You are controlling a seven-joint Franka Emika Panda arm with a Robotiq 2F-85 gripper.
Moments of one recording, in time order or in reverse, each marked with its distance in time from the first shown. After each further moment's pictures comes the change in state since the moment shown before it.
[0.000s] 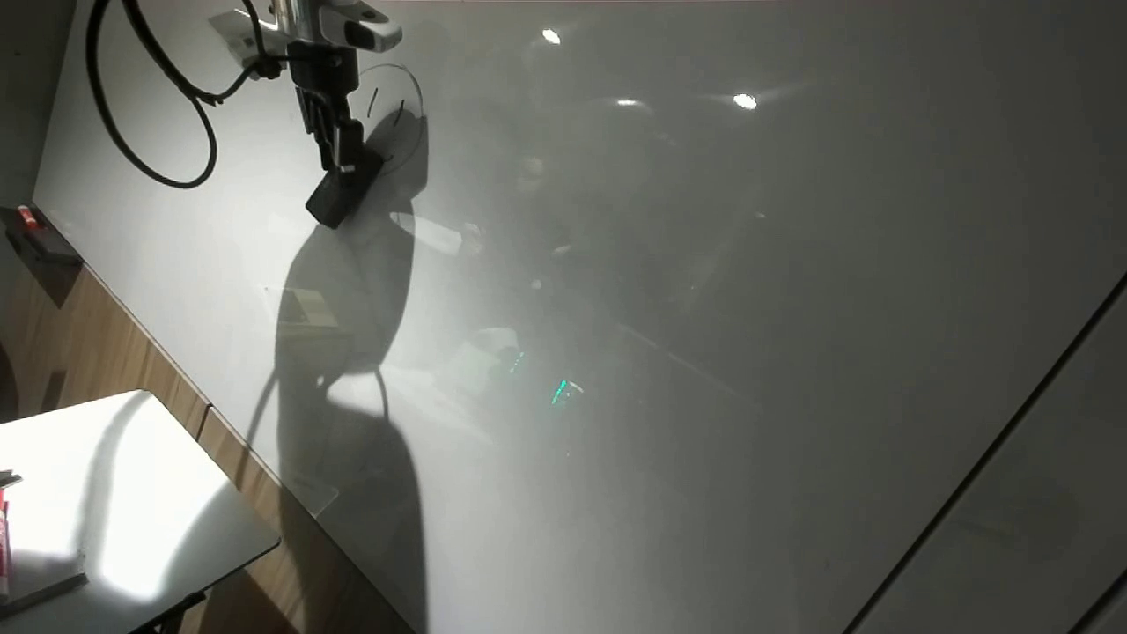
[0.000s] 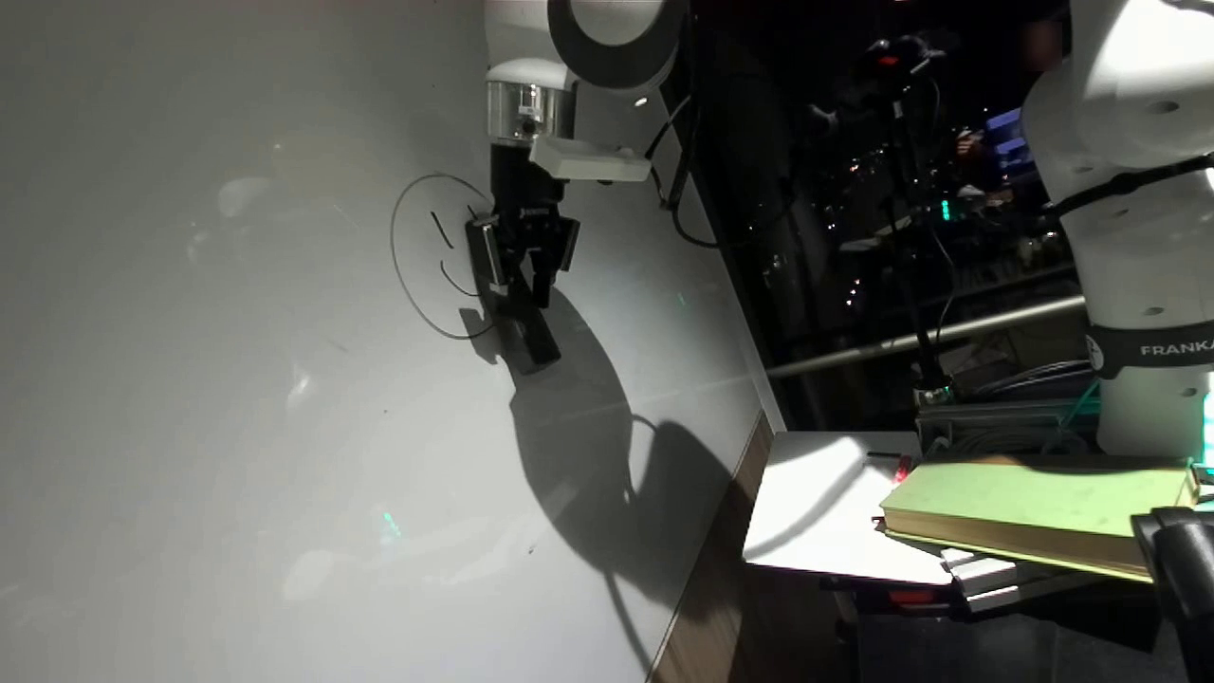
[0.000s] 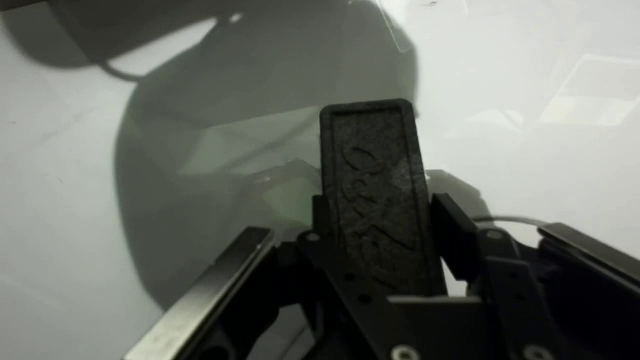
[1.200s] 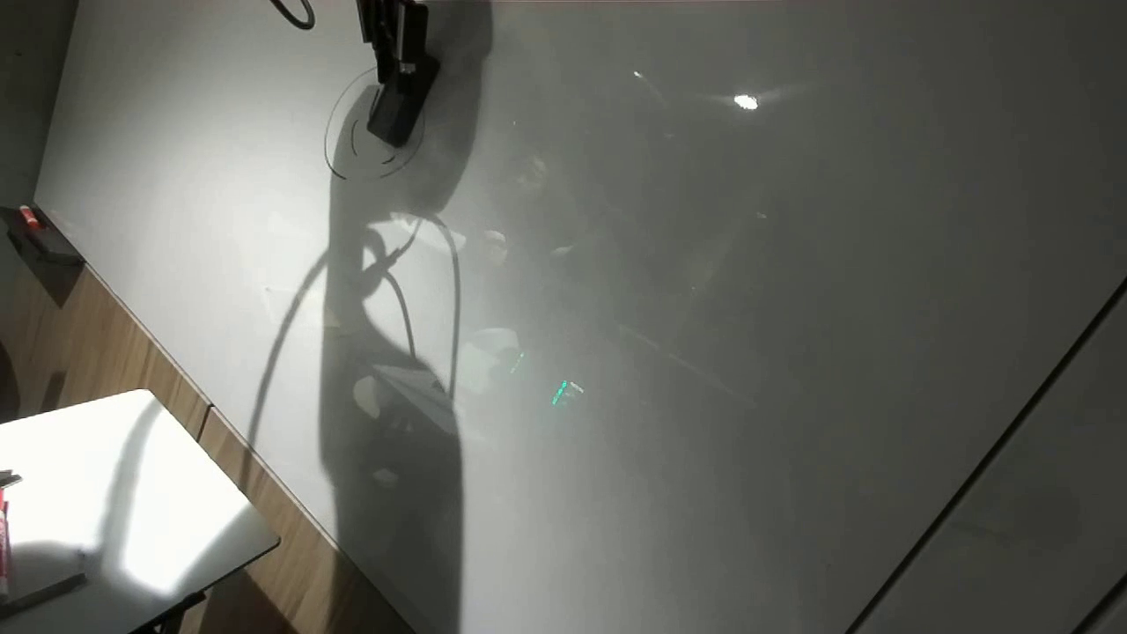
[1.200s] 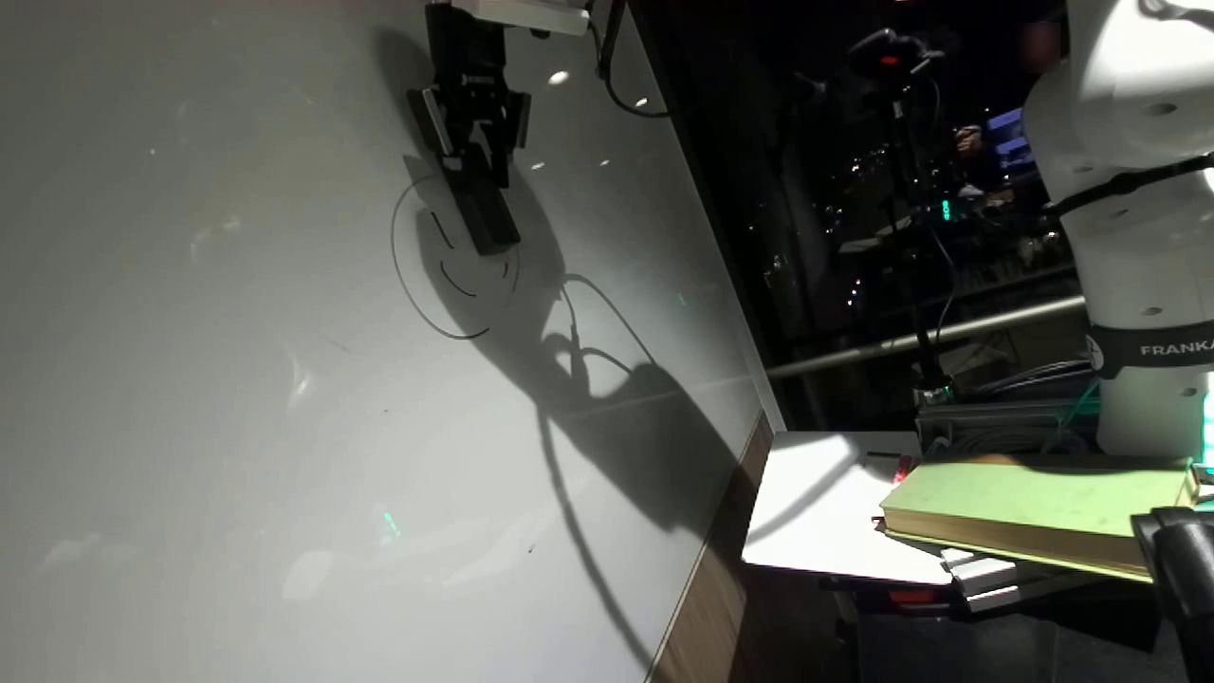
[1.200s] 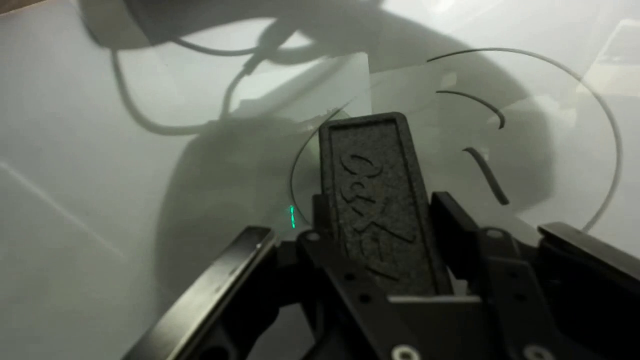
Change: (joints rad) arm -0.012 0.018 -0.029 0.415 -0.059 -0.479 -0.007
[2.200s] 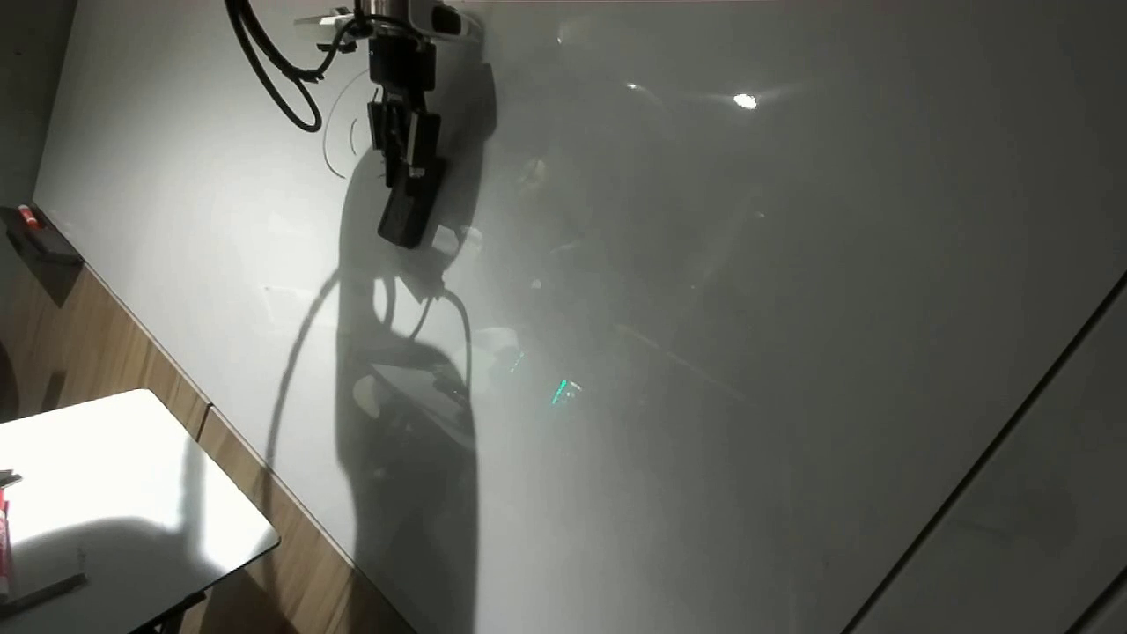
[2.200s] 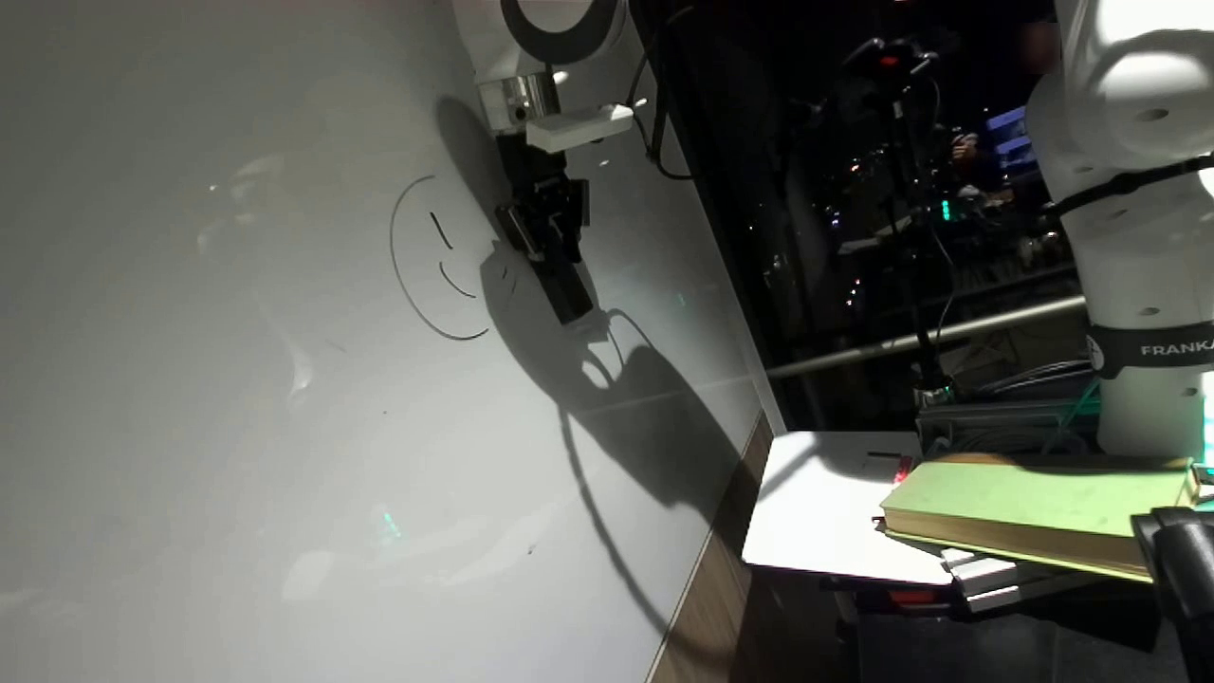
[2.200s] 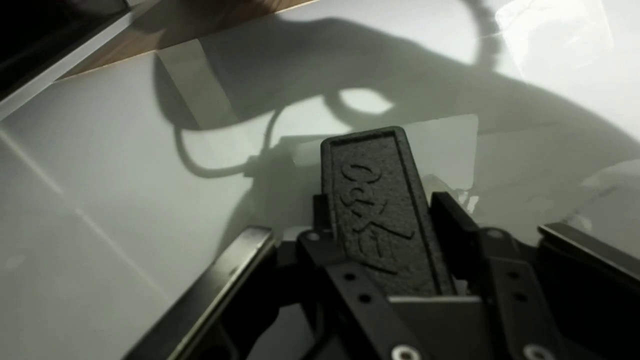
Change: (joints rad) arm -0.033 0.065 -0.062 -0.164 -0.100 0.059 -0.006
